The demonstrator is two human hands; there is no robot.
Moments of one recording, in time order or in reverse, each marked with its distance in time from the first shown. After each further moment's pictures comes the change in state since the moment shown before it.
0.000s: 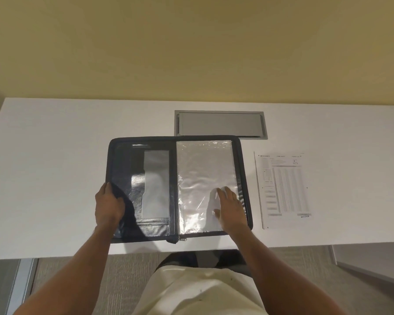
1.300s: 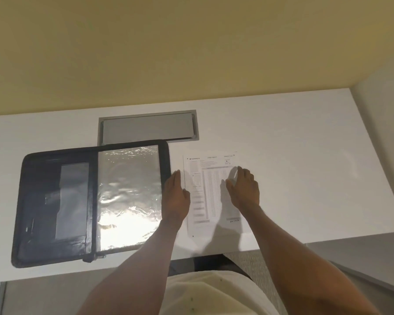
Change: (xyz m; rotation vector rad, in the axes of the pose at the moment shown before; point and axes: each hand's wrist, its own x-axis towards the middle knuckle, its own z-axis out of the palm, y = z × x) left_hand -0.176 0.337 0.260 -0.066 -0.121 0.445; right_hand 0.047 0.295 -0.113 0.134 0.183 0.224
